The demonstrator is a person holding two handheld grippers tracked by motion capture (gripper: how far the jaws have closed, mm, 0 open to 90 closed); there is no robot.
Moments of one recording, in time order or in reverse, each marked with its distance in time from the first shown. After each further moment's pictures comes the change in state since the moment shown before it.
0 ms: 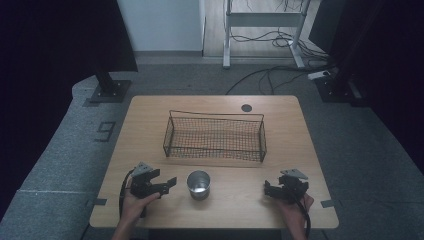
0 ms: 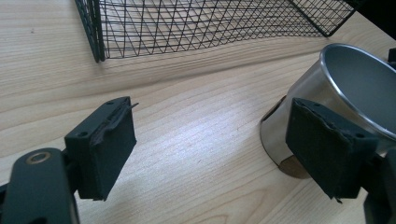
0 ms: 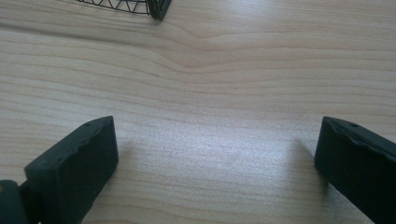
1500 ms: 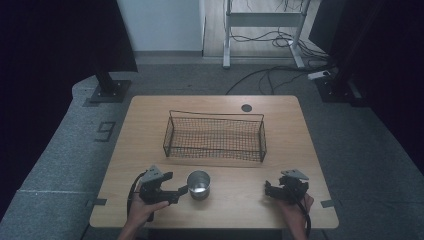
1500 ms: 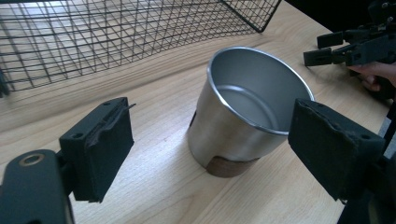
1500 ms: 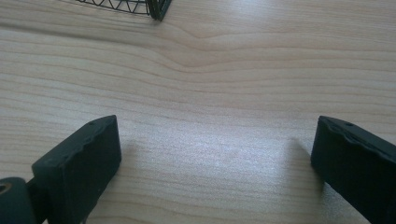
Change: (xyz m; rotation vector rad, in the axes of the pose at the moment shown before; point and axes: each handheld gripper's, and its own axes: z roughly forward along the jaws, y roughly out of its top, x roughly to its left) left arm -0.041 0.005 -0.003 -0.011 -0.141 0.129; right arm -0.001 -0.001 -0.001 -0.008 0.002 -0.004
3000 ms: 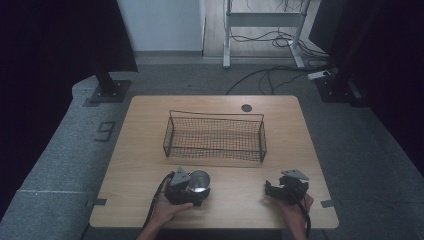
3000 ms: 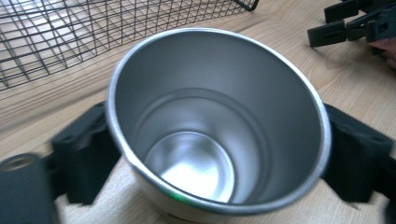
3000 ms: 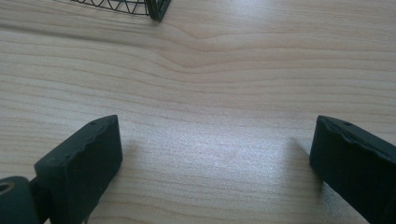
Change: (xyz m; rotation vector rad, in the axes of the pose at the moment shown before) left arm -0.033 -0.002 0.064 0.038 0.019 0.096; right arm 0.000 0.000 0.000 -0.002 -0.003 0.003
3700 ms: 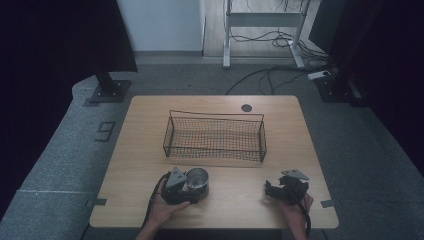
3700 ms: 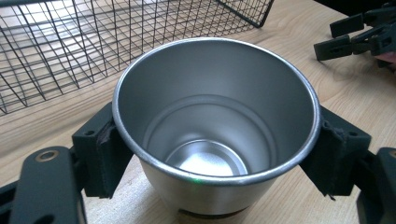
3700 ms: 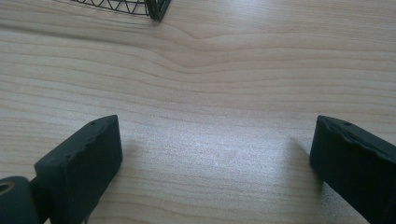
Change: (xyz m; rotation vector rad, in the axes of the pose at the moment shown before) left arm 0.003 0.000 -0.011 -0.058 0.038 0.012; right arm 0.000 0.000 0.000 0.000 0.000 0.000
